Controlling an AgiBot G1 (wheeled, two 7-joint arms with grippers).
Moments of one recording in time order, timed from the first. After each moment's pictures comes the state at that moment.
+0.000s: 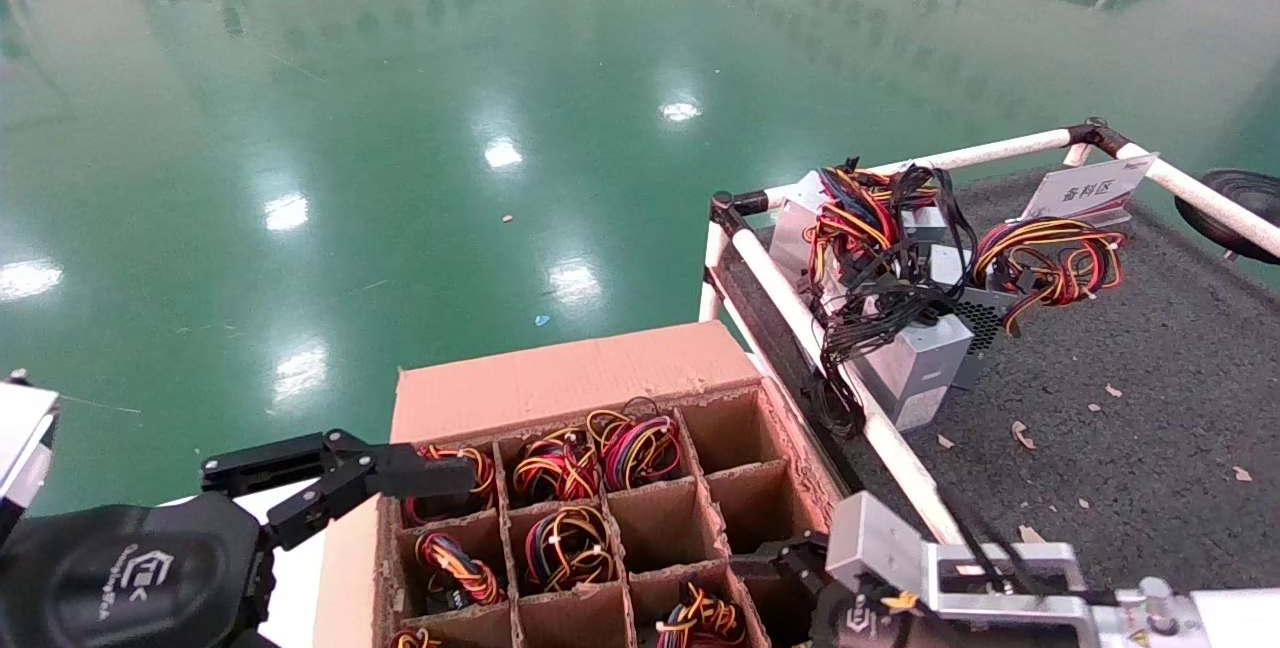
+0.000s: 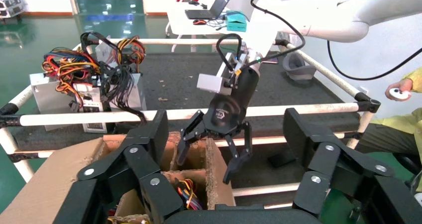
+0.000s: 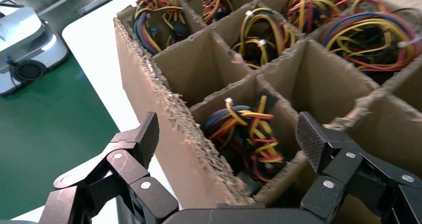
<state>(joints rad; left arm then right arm) -1.10 0.58 0.37 -1.26 0.66 1.46 -0.14 1.14 -0.77 -0.52 1.14 -1.21 -1.31 0.24</state>
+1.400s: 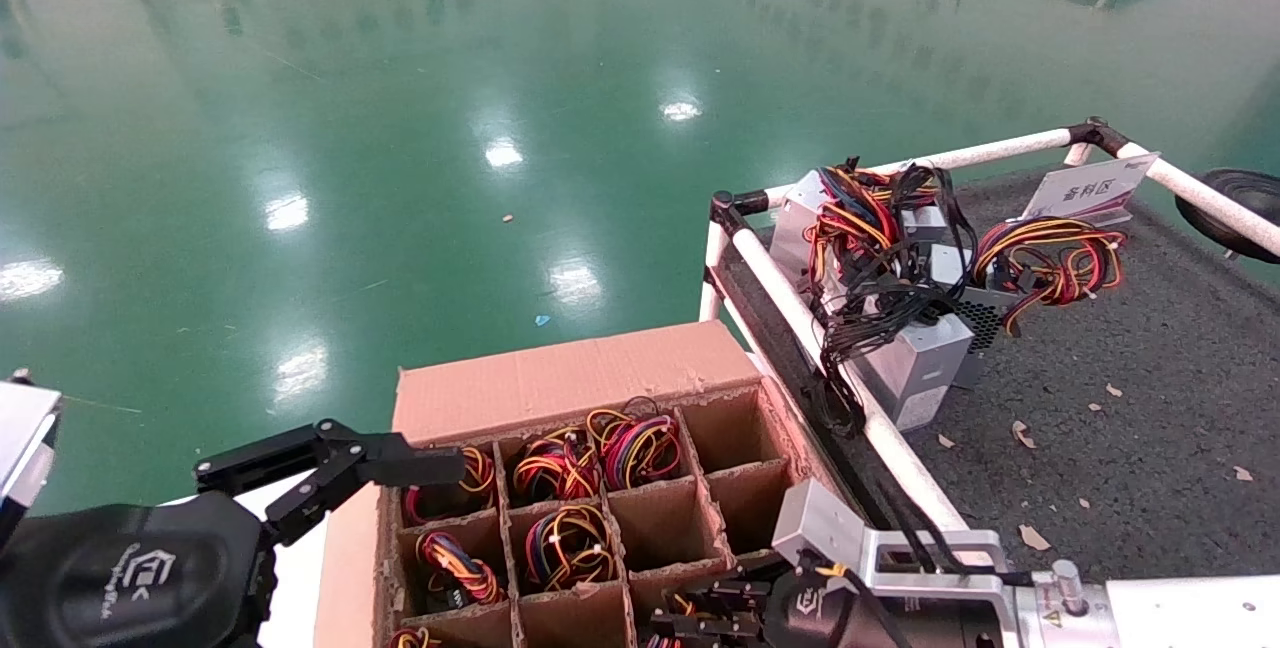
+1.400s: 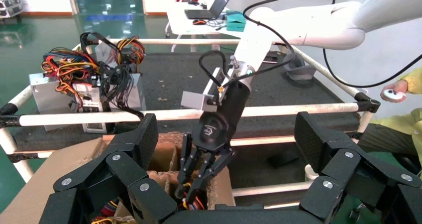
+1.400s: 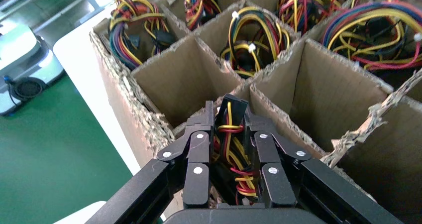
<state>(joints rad) -1.10 0.58 0.37 -1.26 0.66 1.46 -0.14 1.16 -0.85 -0.54 1.10 -1.24 -1.25 0.31</state>
